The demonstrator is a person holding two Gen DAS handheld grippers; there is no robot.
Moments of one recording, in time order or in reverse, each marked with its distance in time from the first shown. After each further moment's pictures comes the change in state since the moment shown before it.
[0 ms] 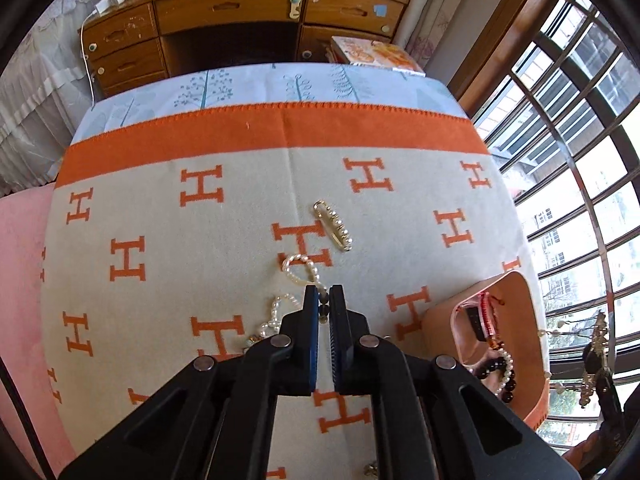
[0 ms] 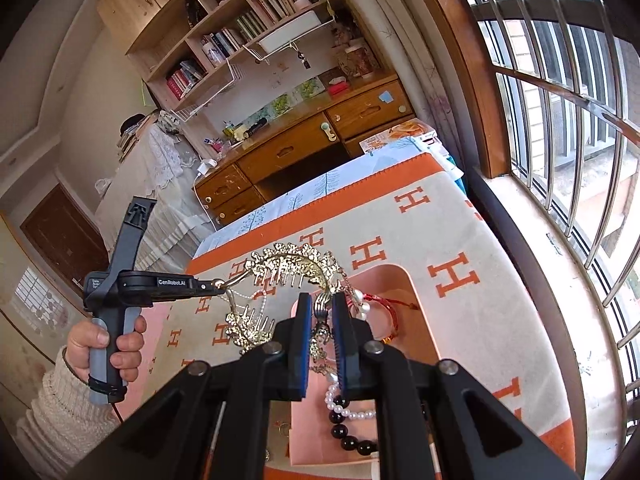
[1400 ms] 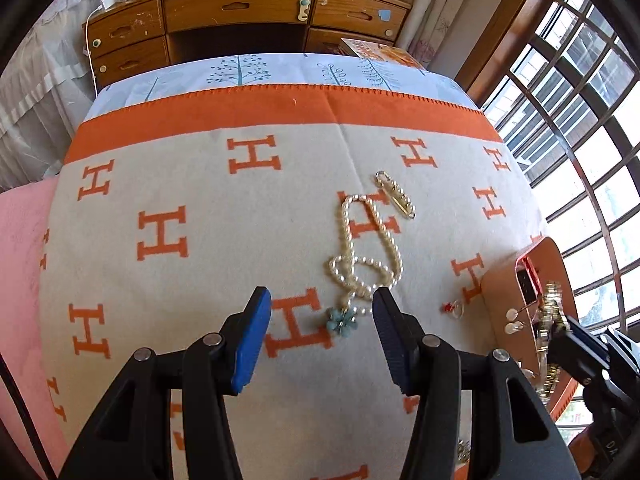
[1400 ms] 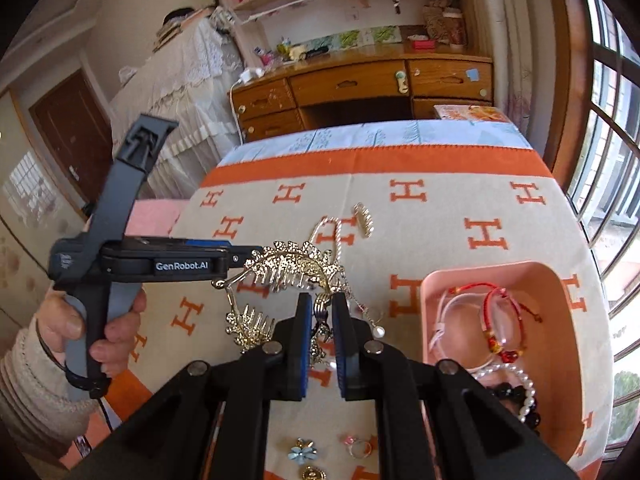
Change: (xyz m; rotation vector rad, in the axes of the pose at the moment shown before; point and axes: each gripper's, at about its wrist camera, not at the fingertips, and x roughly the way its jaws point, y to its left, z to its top) left arm 0.023 0.075 -0.031 0.017 -0.020 -0.034; right arm 0.091 0.113 -0.023 -0.286 0.197 -0.026
